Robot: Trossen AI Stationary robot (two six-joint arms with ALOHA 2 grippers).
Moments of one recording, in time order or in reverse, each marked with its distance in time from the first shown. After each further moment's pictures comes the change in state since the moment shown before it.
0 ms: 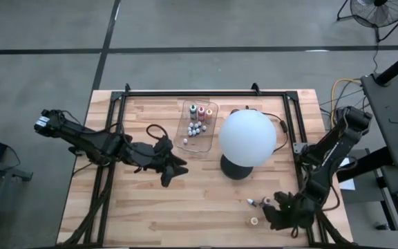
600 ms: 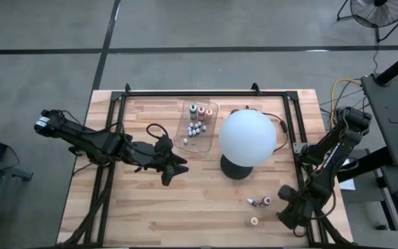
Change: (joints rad) left arm 0.010 0.000 0.000 0.000 -0.008 0.022; right arm 0.030 0.019 0.027 -0.480 -0.245 -0.626
